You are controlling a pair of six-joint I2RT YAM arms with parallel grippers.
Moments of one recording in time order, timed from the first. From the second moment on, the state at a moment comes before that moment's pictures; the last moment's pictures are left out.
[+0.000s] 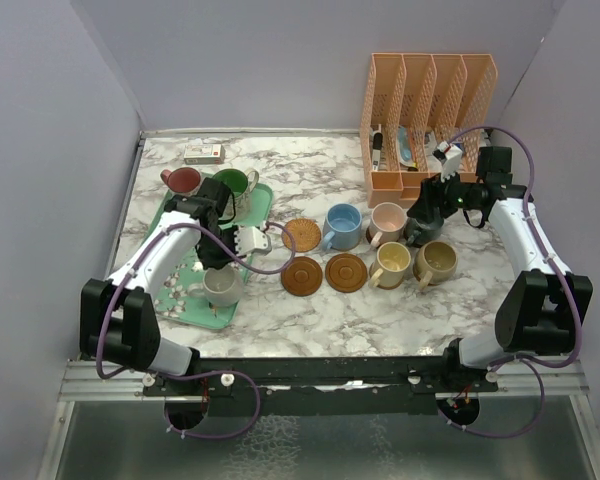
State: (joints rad) left arm -0.26 1.44 1.10 -1.09 0.23 1.15; right arm -0.11 1.48 1.19 -0.58 -0.70 -0.40
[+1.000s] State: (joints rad) left arm -0.71 1.77 1.70 -1.11 0.29 0.41; right arm -0.11 1.48 1.19 -0.58 -0.70 -0.41
